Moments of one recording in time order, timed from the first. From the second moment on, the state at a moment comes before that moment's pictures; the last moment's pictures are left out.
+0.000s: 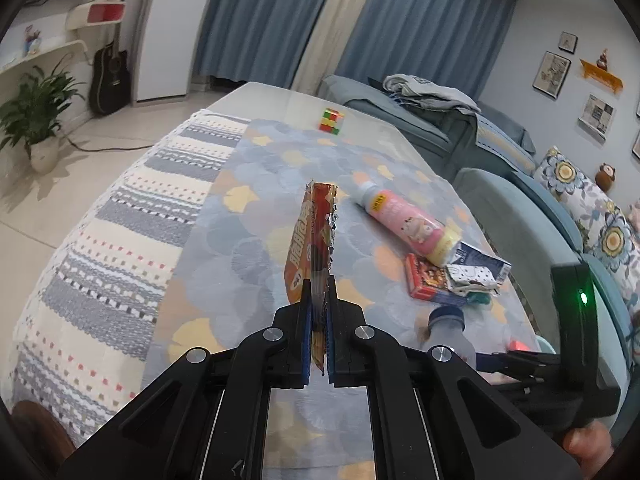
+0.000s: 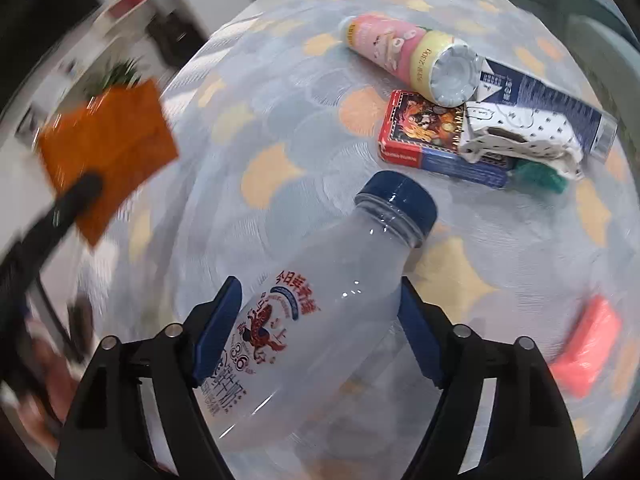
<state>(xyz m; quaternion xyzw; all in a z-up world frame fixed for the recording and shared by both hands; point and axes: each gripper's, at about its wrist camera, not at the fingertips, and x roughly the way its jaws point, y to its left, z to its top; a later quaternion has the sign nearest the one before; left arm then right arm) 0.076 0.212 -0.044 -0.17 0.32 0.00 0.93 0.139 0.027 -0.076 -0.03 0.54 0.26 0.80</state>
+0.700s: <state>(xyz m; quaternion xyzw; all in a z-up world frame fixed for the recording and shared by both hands) 0.082 0.165 -0.041 -0.12 0.33 -0.05 0.94 0.099 -0.036 -0.082 0.02 0.56 0.18 0.81</state>
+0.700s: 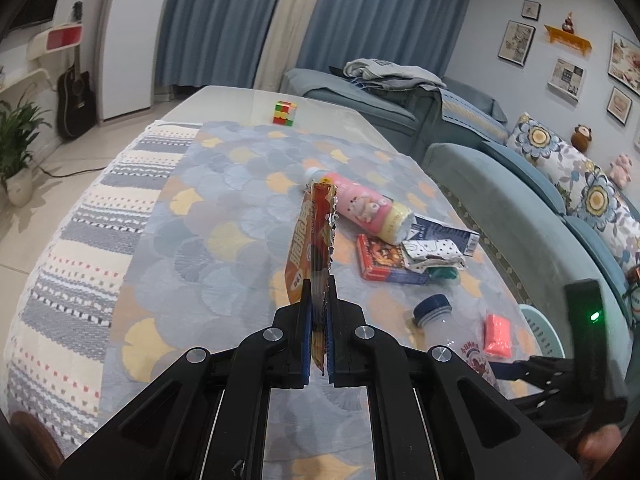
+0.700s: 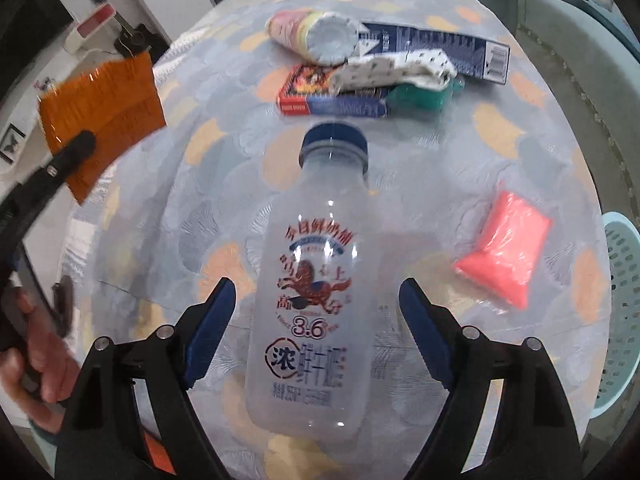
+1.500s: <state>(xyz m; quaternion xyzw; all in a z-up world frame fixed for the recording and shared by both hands) 0.080 0.031 0.028 -0.04 0.28 -0.19 0.94 0.071 -0.201 -0.002 0.14 0.37 0.12 0.91</state>
